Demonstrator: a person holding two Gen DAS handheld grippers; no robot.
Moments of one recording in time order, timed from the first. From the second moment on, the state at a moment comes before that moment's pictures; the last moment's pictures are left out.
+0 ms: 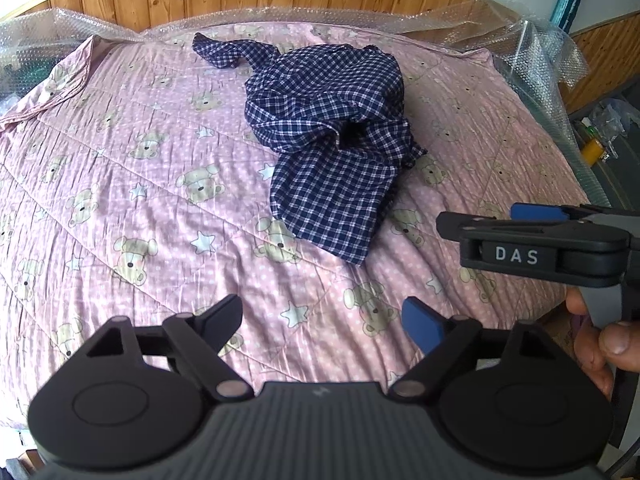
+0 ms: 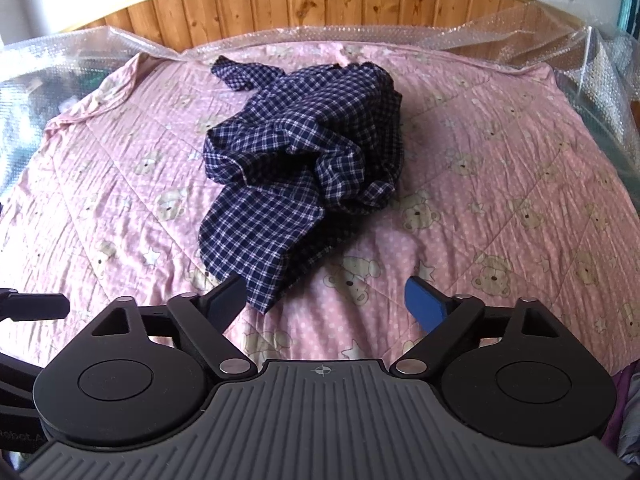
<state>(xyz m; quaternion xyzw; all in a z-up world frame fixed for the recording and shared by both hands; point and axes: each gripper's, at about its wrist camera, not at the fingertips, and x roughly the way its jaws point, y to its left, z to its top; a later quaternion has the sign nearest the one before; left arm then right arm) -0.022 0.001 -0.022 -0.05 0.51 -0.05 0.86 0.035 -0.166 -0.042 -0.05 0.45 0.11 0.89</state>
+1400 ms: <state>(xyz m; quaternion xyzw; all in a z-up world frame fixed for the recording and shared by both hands) 0.057 0.022 -0.035 -0.16 0.50 -0.04 0.85 0.148 -0.177 -0.064 -0.03 0.45 0.12 0.88</state>
